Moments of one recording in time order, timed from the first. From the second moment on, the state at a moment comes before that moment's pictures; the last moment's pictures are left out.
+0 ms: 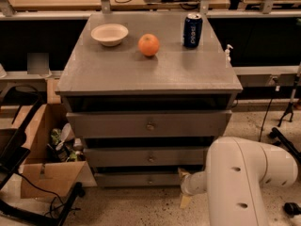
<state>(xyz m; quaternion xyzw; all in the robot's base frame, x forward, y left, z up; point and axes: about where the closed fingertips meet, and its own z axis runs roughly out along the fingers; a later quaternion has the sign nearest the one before) 0.575 -0.168 0.187 -0.68 0.70 -0.01 0.21</state>
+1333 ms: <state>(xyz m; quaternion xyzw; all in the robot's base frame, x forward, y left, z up) 0.596 -0.172 0.167 -0.71 0.68 -0.02 0.19</state>
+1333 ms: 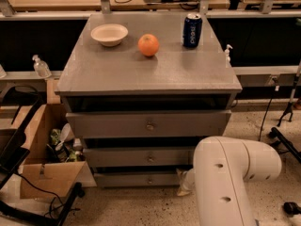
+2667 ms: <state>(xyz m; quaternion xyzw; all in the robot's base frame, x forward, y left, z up) 0.596 -0.174 0.179 -0.70 0.69 -0.02 0.19</state>
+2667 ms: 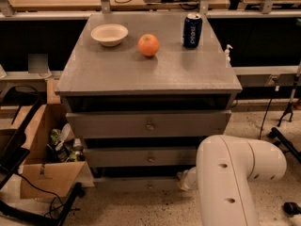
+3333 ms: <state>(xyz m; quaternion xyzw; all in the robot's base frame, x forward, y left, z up) 0.596 -0.174 0.182 -0.70 0.69 -0.02 0.19</state>
